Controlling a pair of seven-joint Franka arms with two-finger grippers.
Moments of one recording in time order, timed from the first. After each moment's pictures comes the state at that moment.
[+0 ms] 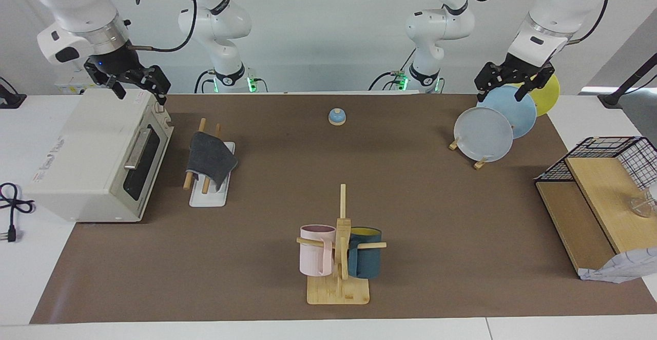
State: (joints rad) left arm -0.01 -0.05 -0.12 -1.57 -0.01 1.48 -0.07; right arm 0.01 0.04 -0.05 -1.45 -0.06 1.39 0.13
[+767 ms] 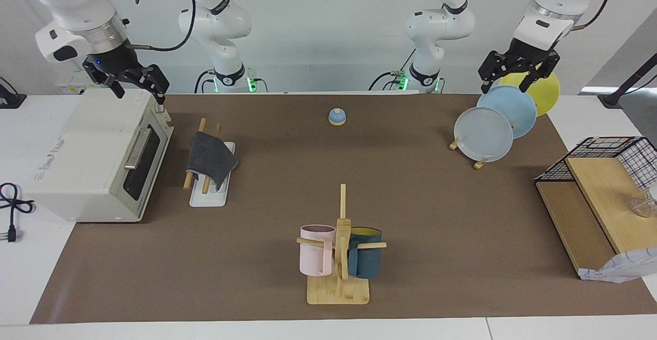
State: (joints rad) left arm -0.01 -0.02 -0.12 -1.58 -0.01 1.48 -0.09; right arm 0.01 0.03 -0.05 -1.45 -0.06 1.39 0.13
